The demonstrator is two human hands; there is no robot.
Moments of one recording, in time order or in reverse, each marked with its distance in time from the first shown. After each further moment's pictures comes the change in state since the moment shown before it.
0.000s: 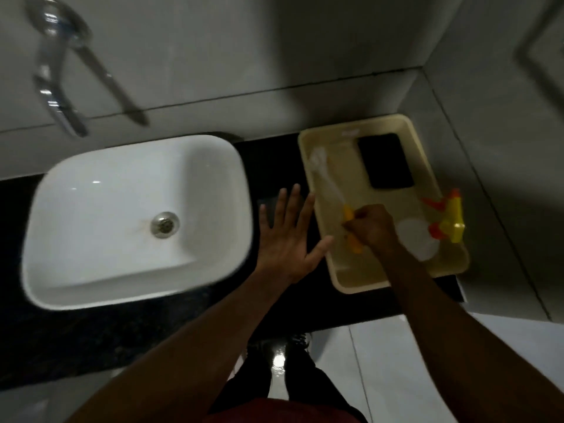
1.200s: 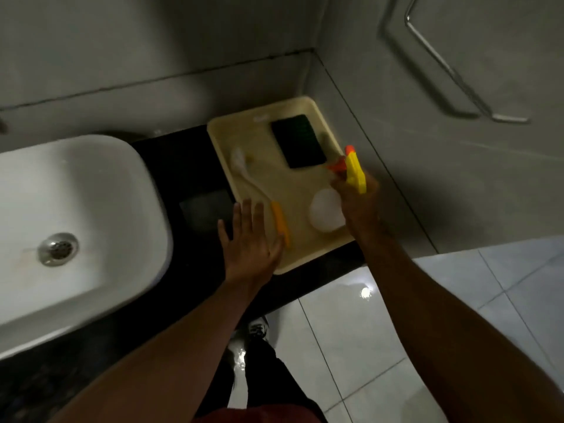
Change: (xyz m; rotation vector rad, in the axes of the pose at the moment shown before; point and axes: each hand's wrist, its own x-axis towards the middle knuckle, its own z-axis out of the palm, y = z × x) left_hand -0.007 0.067 0.060 -0.025 -0.136 -0.033; right_hand -0.027 0.062 -0.086 0.717 0.430 -0.307
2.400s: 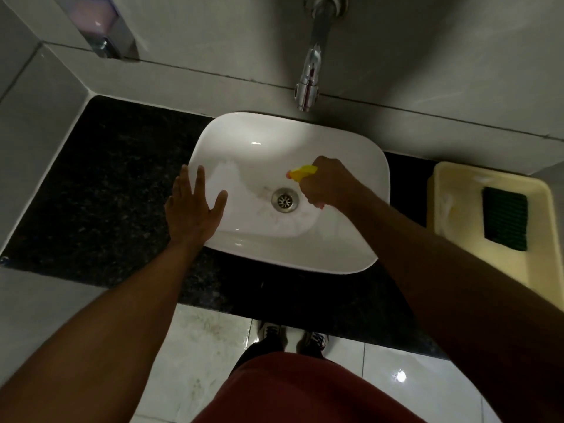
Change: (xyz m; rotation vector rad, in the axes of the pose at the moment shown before) left_hand -0.143 -0.436 -0.140 -0.052 0.243 -0.768; right_hand -0.201 -0.124 0.405 -1.067 -1.088 -0.221
